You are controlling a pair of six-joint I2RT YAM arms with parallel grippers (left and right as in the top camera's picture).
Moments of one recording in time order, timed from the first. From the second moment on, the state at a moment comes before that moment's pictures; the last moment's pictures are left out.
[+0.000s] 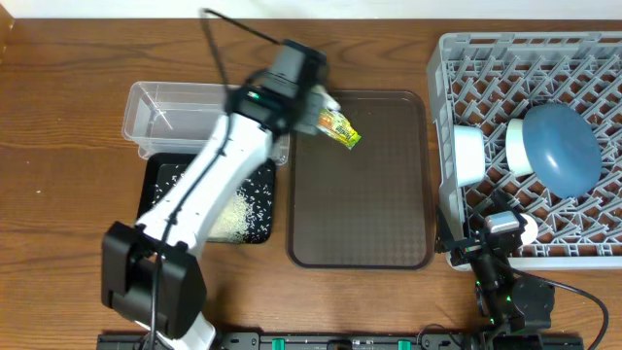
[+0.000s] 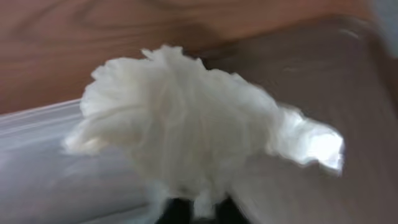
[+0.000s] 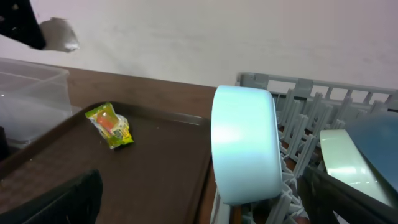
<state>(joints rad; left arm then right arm) -0.40 1.77 1.53 -0.73 -0.08 -0.14 0.05 0.01 0.01 -0.06 -0.19 -0.03</state>
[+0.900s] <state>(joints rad) -0.57 2.02 1.53 -0.54 0.05 -0.04 0.05 0.01 0.01 -0.06 -0.19 -0.03</state>
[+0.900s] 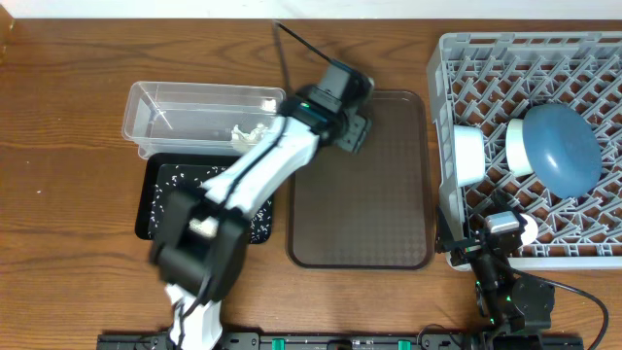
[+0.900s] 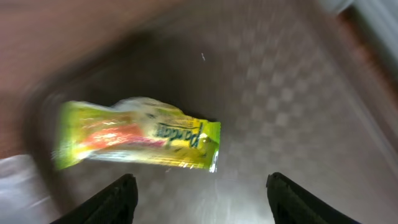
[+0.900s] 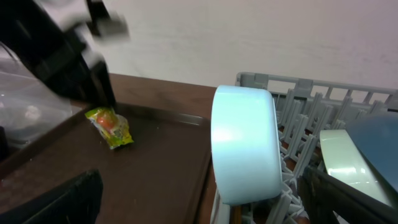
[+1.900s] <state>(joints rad) -0.53 2.14 1.50 -0.41 0.08 -0.62 0.05 0.01 0.01 -0.06 -0.19 -0.03</state>
